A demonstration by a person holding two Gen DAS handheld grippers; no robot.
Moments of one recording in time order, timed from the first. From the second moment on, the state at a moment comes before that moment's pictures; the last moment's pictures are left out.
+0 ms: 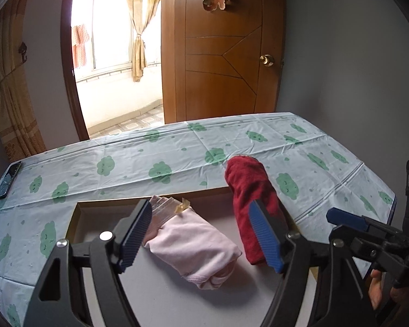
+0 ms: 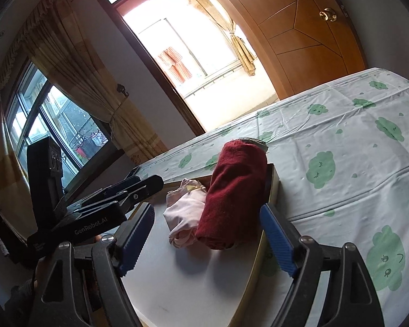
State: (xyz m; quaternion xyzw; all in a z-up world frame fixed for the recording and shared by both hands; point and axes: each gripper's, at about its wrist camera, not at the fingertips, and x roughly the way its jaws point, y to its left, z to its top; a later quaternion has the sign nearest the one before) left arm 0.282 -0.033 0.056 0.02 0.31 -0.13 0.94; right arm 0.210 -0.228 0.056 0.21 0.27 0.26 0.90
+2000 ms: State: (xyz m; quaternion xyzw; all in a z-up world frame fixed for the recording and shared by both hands) left arm 0.026 0.035 -0.048 0.01 0.31 -0.04 0.95; right arm -0.013 -0.212 -0.004 -0.02 0.26 0.31 0.91
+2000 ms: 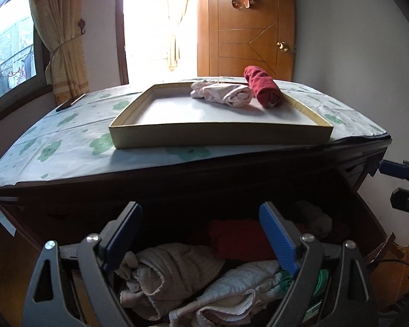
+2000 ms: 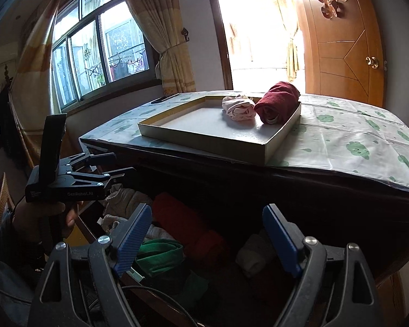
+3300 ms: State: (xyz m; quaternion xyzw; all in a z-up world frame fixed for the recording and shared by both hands) left arm 0.022 0.053 -0.079 0.03 0.36 -0.03 0.93; right arm 0.034 -0.100 -0.049 -0.25 0.32 0.37 0.84
